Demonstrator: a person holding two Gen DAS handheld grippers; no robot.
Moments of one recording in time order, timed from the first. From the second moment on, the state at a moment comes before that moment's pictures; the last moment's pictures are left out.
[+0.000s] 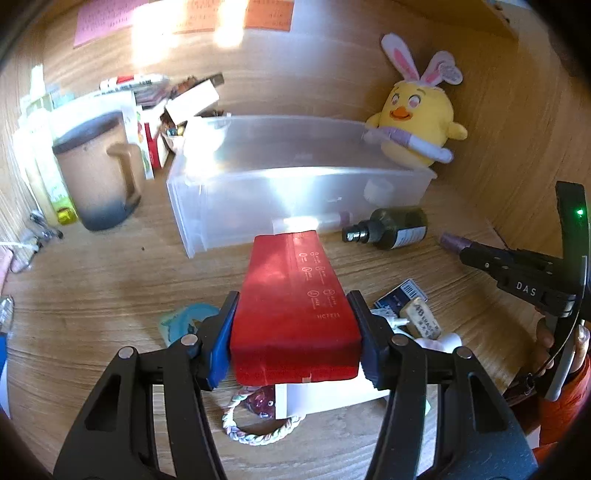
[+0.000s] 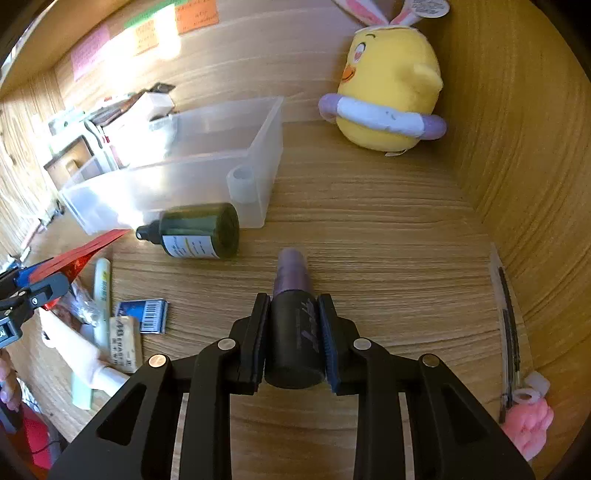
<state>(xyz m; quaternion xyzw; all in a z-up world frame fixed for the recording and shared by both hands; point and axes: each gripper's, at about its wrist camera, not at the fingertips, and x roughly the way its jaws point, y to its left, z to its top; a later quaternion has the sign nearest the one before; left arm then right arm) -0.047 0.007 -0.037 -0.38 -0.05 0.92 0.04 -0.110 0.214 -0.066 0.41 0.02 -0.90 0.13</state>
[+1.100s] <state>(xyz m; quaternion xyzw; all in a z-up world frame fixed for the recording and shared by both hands) -0.066 -0.005 0.032 -0.29 -0.05 0.96 0.03 -0.130 0.174 0.024 0.29 -0.01 -0.94 0.21</state>
